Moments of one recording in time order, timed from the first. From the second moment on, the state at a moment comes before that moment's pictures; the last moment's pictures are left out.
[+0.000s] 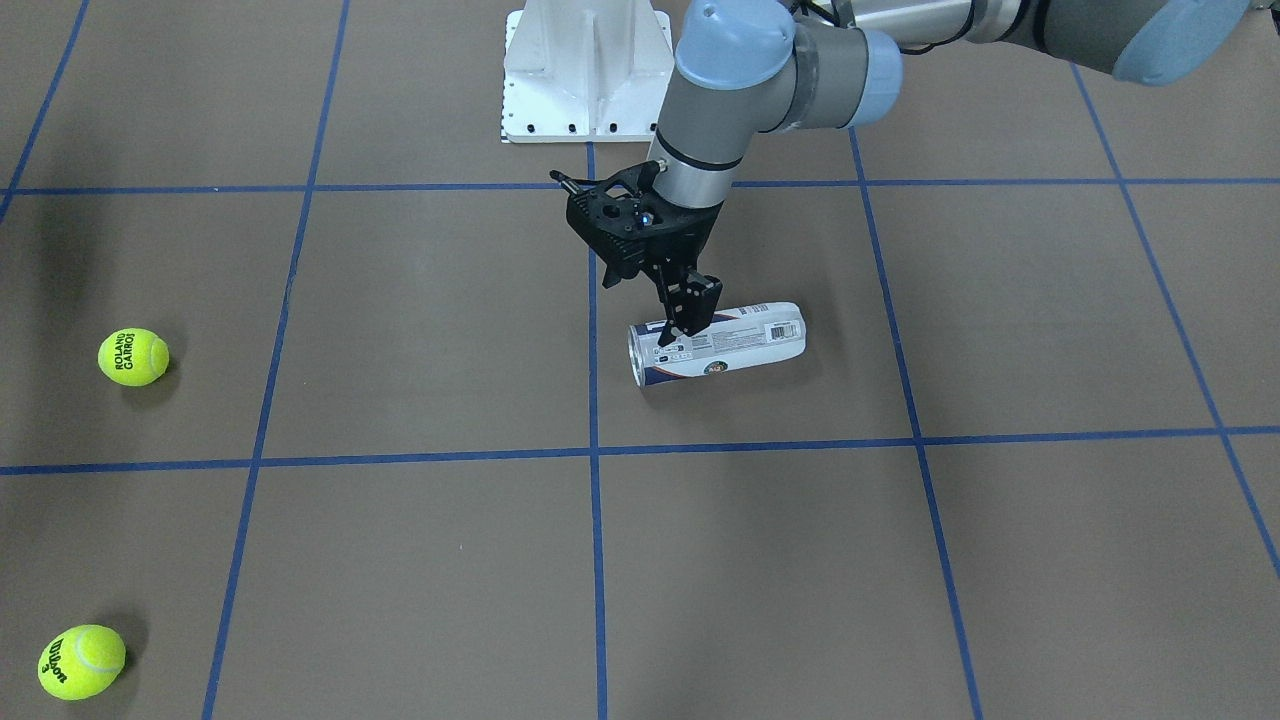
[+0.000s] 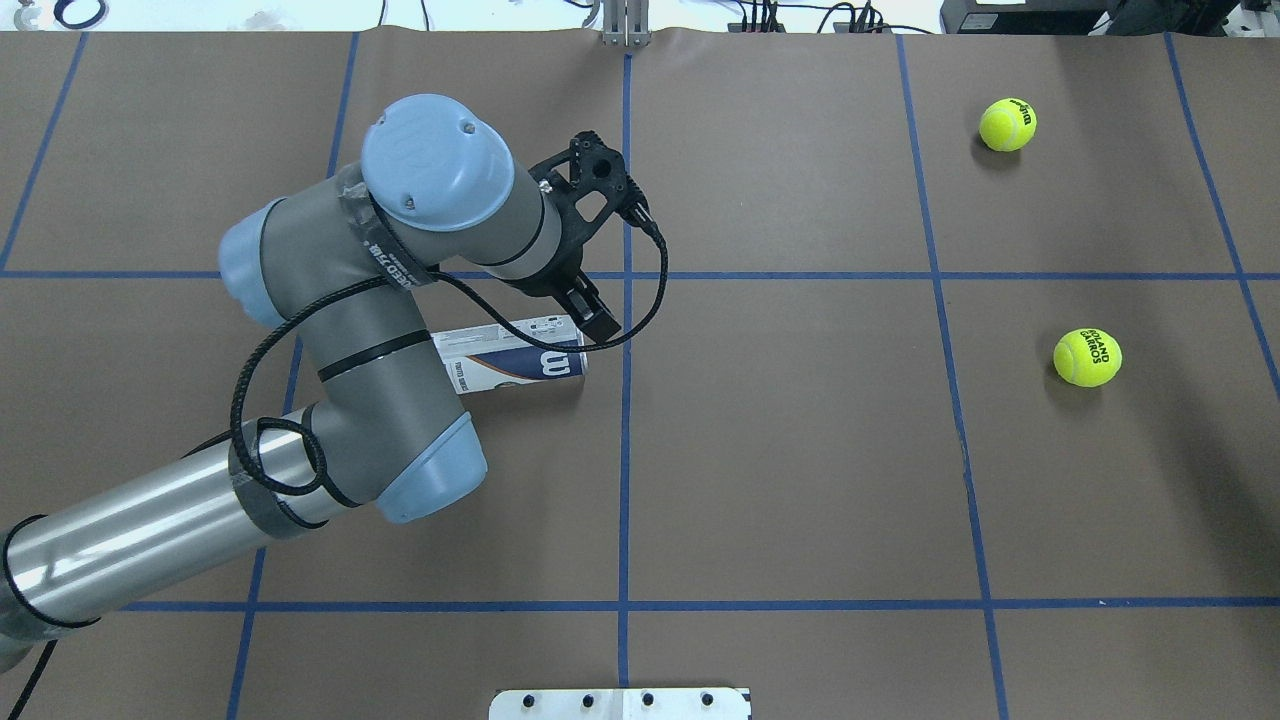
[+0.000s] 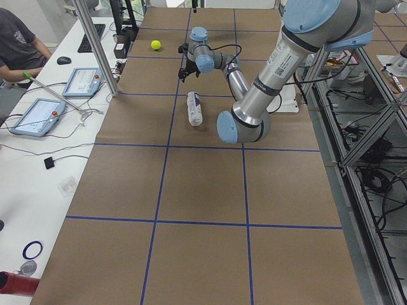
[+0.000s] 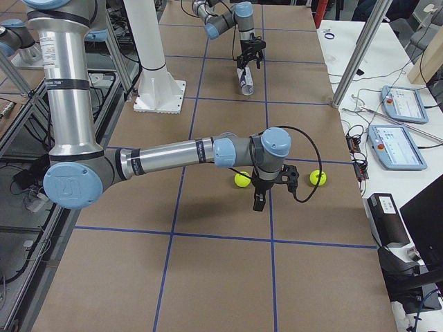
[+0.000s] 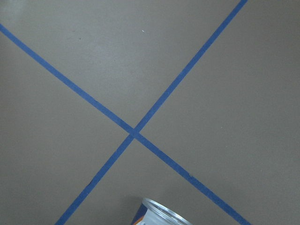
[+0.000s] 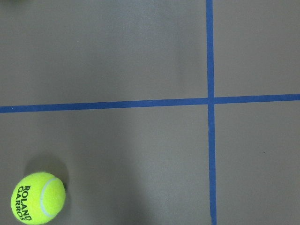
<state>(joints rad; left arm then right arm) -0.60 -2.37 -1.62 -1.71 -1.86 -0.19 1.42 -1.50 1.70 -1.69 2.32 0.22</state>
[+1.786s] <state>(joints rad) -0.57 -2.49 -1.35 -1.59 -1.87 0.22 1.42 -1.52 1.70 -1.69 2.34 0.22</state>
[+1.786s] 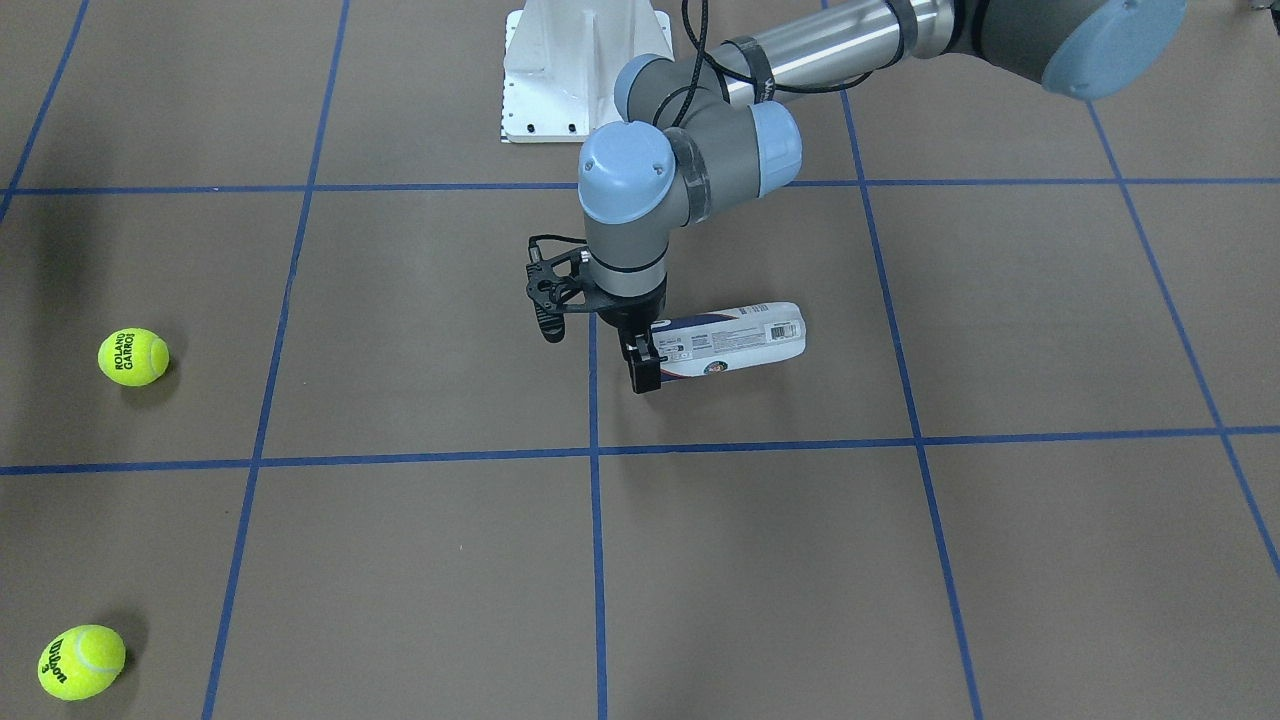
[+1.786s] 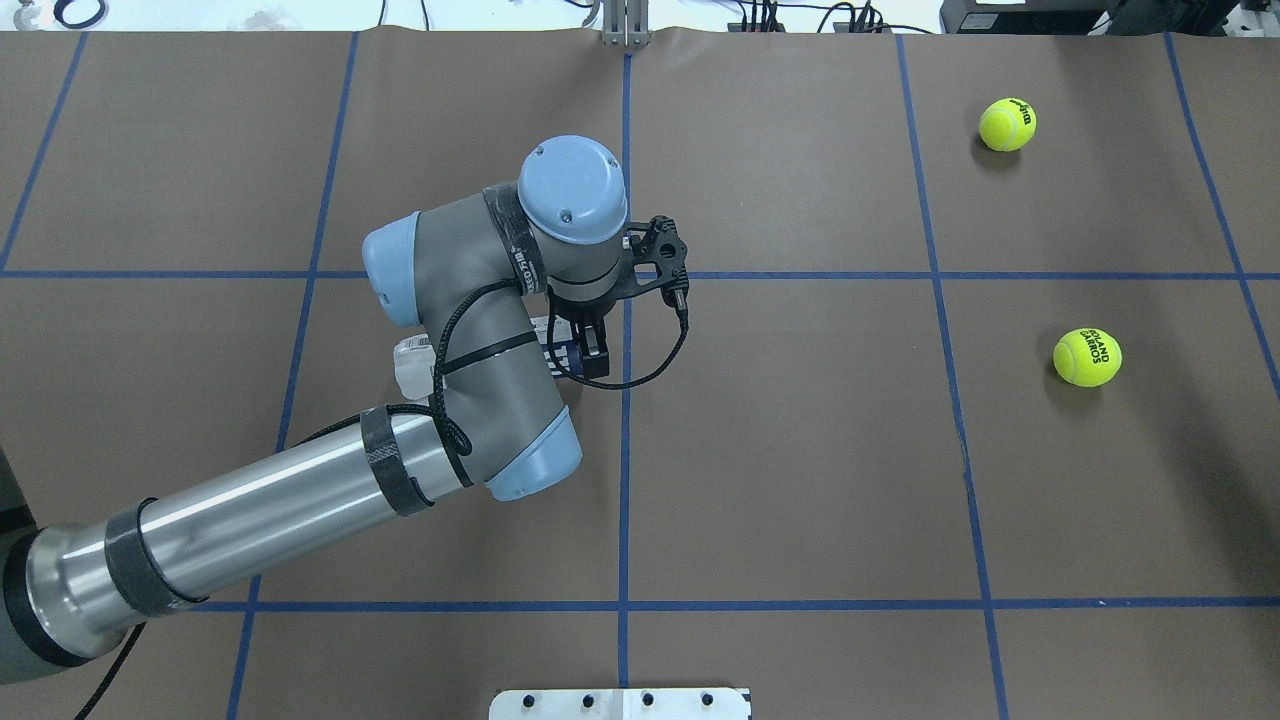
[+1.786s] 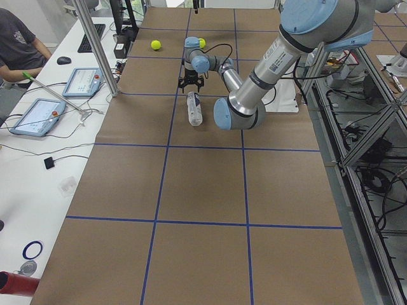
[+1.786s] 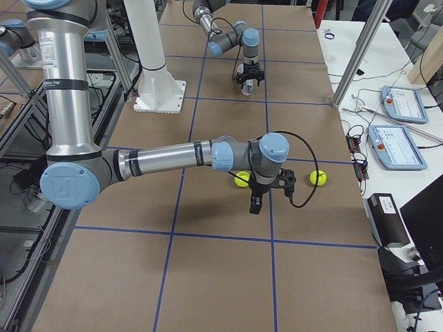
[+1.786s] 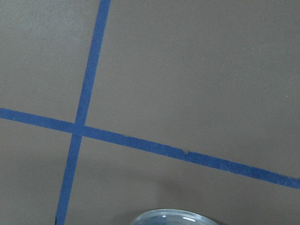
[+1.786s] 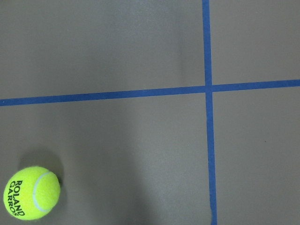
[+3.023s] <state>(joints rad) -0.55 -2.47 -1.33 -1.59 -1.87 0.26 1.42 -1.52 1.70 -1.69 2.35 0.22</state>
